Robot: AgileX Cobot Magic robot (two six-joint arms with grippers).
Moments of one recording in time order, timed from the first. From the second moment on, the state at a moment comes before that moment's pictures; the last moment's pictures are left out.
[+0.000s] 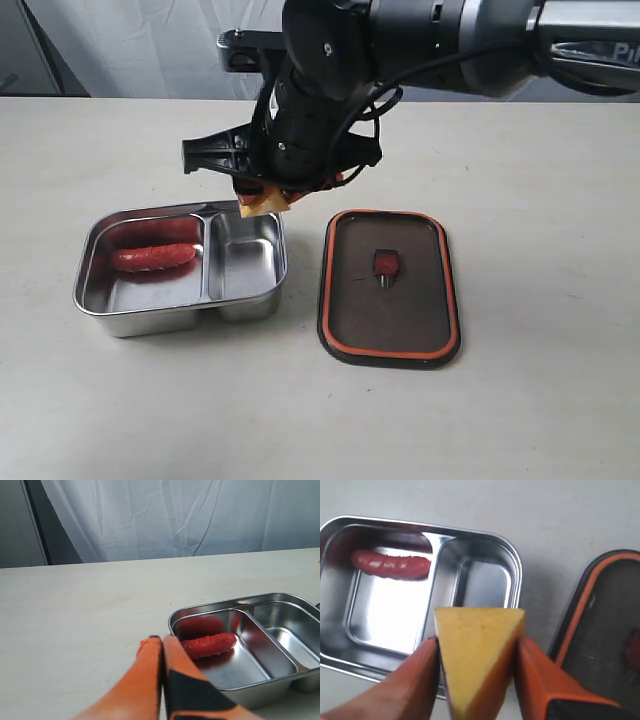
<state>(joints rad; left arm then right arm) 0.01 0.02 0.00 -0.02 0.24 0.01 0.79 1.89 -1.52 -0.02 0.78 0.51</state>
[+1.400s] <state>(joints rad) 0.01 0.02 0.00 -0.02 0.24 0.01 0.45 1.97 -1.53 -0.04 1.05 0.35</state>
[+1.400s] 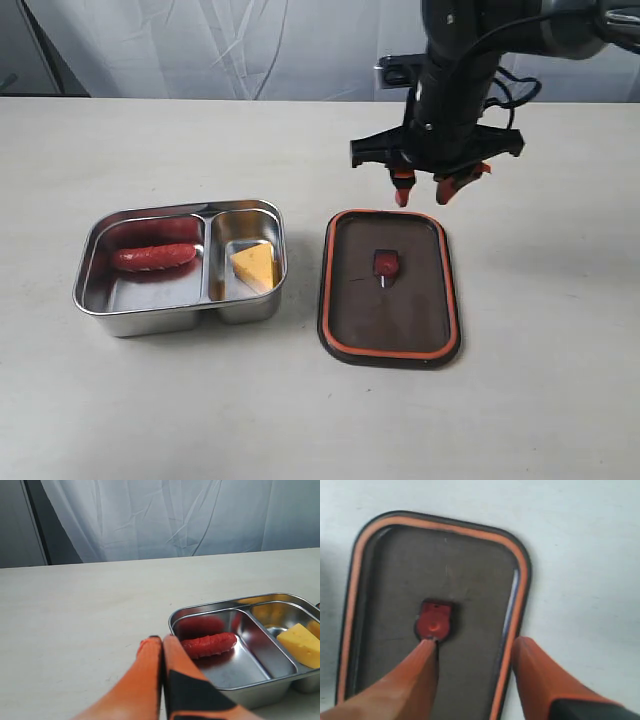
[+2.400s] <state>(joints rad) 0.01 0.02 0.00 -0.02 0.24 0.01 0.37 2.20 -1.53 0.03 1.11 0.29</state>
